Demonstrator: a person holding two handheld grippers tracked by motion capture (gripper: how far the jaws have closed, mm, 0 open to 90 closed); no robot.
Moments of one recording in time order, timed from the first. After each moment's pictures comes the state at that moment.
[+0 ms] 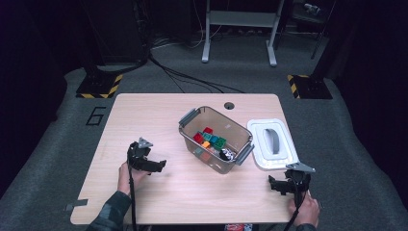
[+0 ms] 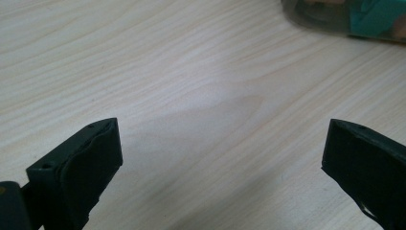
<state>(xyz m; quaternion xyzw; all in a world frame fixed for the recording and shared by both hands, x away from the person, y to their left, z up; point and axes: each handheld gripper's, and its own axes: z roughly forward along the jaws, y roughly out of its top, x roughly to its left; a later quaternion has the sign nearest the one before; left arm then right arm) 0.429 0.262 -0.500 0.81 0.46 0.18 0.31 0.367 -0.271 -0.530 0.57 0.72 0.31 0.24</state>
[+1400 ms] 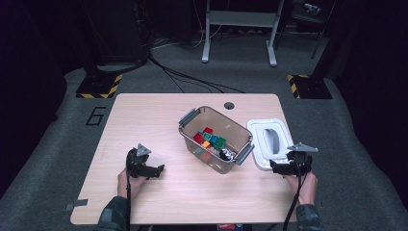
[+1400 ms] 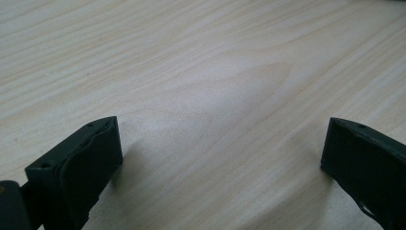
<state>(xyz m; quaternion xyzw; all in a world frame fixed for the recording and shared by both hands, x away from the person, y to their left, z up) 0.427 0.272 -0.530 0.81 0.44 0.19 0.33 0.409 -0.272 -0.480 0.55 0.74 0.32 0.24</state>
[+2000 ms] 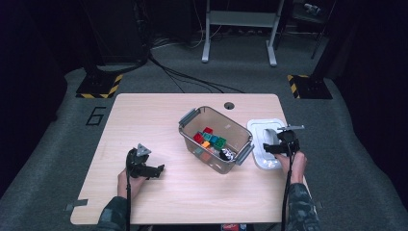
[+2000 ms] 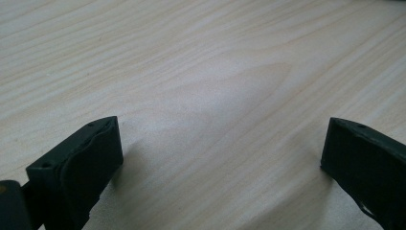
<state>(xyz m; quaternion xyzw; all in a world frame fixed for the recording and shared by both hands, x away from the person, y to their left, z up) 0.427 0.272 -0.530 0.81 0.45 0.19 0.33 0.488 -0.259 -0.483 0.57 0.74 0.29 0.20</state>
